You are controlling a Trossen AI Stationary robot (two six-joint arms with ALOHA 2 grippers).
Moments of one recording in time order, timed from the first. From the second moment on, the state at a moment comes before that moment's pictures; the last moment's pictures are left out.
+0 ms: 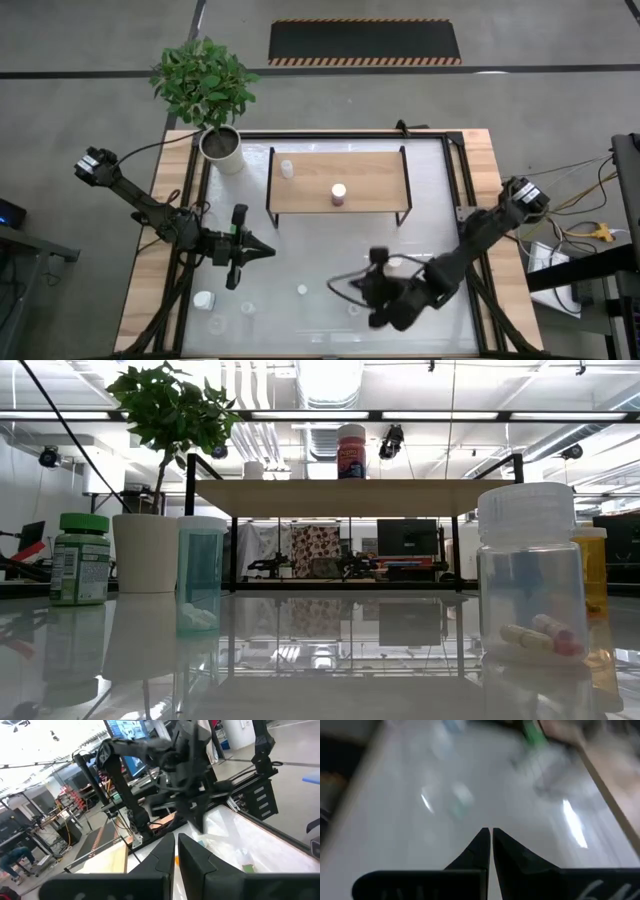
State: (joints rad) left arm -0.59 0.91 0.63 0.29 -0.46 0.43; right arm 0.68 1.68 1.21 -0.31 0.68 0.24
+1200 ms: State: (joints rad) left arm -0.56 1.01 0.84 -1.19 -0.37 -1.64; right arm 0.57 1.14 0.37 0.75 0.23 -0.10
